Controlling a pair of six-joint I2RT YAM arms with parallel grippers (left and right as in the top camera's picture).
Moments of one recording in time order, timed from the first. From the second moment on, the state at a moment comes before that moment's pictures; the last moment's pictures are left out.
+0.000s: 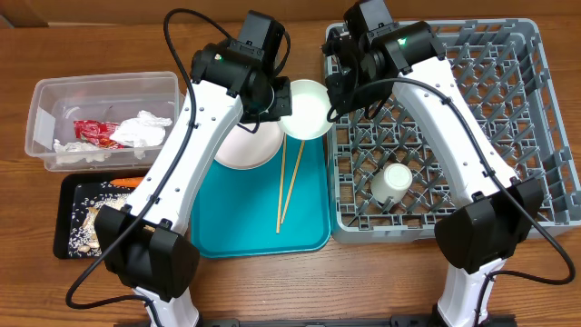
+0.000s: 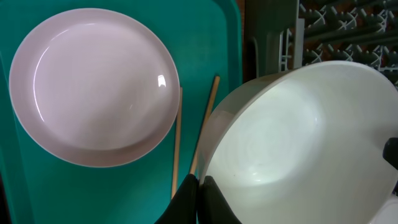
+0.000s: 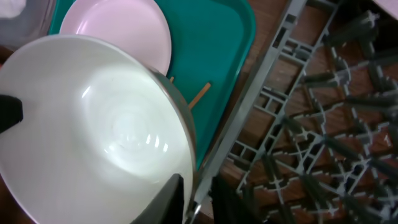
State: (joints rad) left arm -0.40 1.90 1.91 -1.20 0.08 -0.46; right arm 0.38 2.02 2.08 -1.29 -0.23 0.00
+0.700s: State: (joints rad) left arm -0.40 1.90 1.91 -1.18 0.09 -0.46; right arm 0.38 2.02 2.08 -1.30 -0.22 0.03
